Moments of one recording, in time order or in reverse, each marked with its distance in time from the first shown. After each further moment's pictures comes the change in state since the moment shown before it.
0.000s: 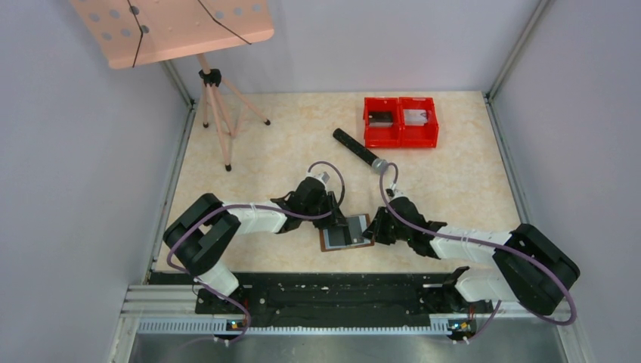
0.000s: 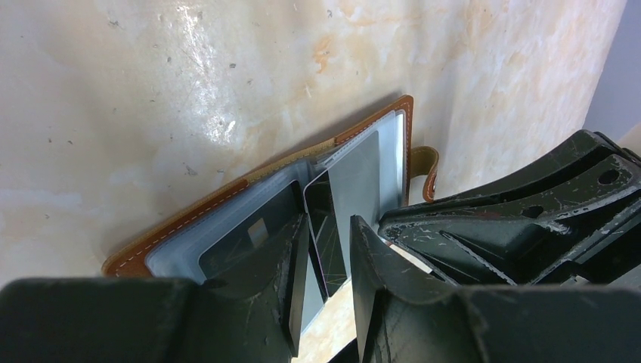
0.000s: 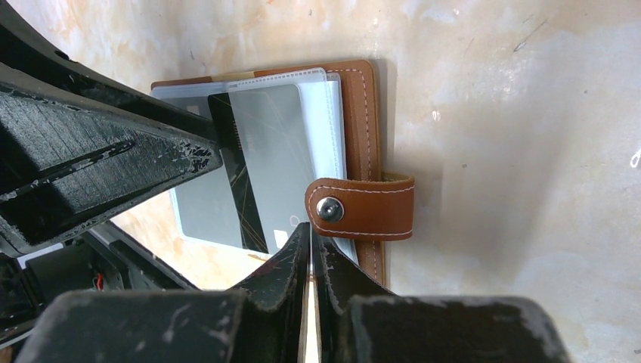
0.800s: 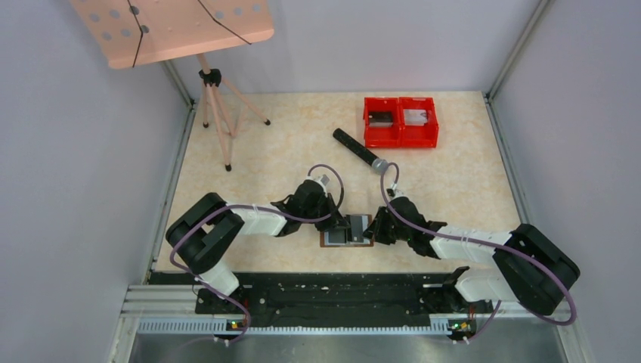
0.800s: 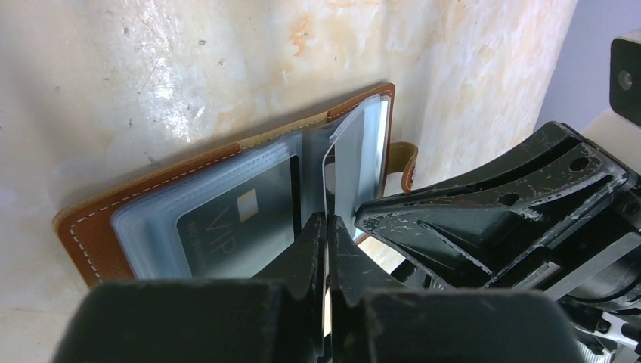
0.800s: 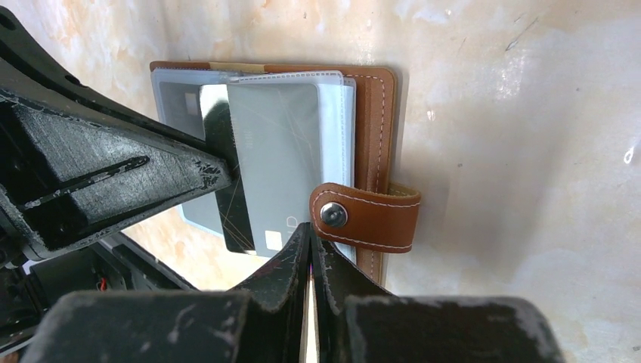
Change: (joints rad) left arm -0.005 0.017 -0.045 0.117 0.068 -0.095; right arm -0.001 0.000 -0.004 0.005 0.006 0.015
